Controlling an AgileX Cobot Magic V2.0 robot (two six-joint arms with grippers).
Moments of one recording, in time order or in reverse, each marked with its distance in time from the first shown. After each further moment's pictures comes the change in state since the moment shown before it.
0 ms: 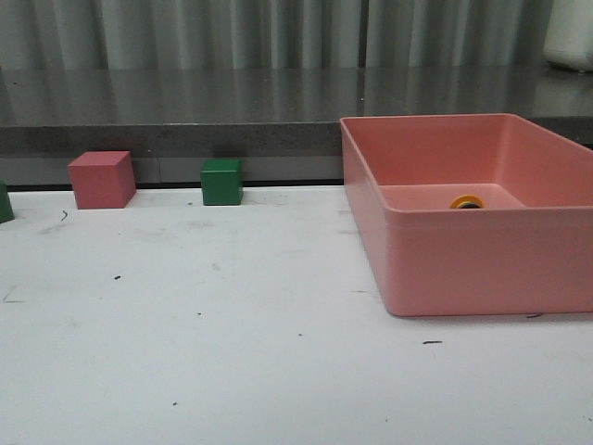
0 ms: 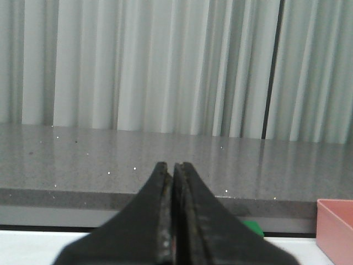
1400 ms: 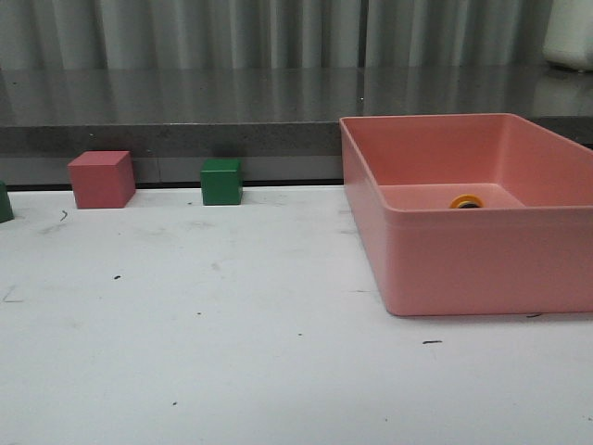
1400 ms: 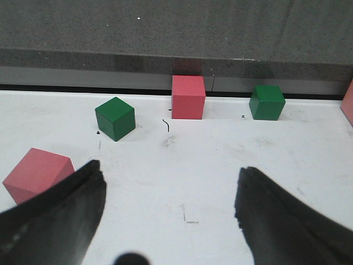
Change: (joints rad) left arm 0.000 0.581 -0.278 0.005 0.294 0.000; right arm 0.000 0.630 -0.275 0.006 0.358 0.000
